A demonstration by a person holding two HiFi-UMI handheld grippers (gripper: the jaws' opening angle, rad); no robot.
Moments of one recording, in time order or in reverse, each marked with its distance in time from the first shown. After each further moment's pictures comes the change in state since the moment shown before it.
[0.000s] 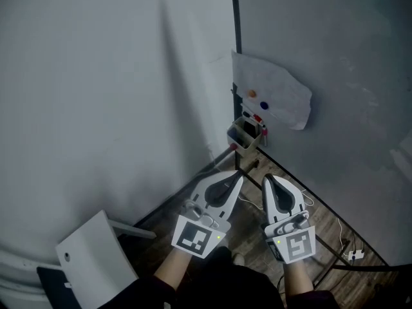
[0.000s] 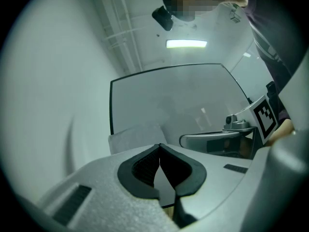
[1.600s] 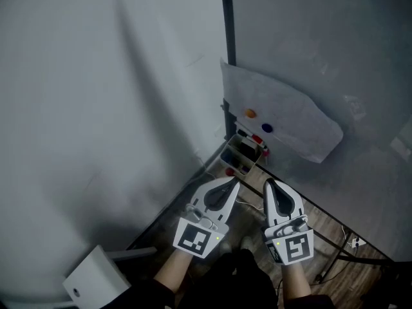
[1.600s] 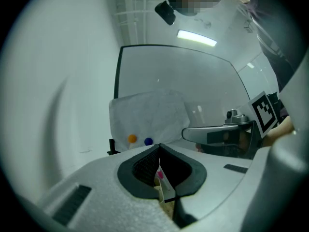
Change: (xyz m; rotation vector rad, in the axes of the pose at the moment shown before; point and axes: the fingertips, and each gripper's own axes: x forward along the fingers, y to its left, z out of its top) left arm 0.090 0.085 -0.115 -0.168 0.079 -0.114; right arm 0.094 -0.074 -0.099 0.036 0.134 -0.180
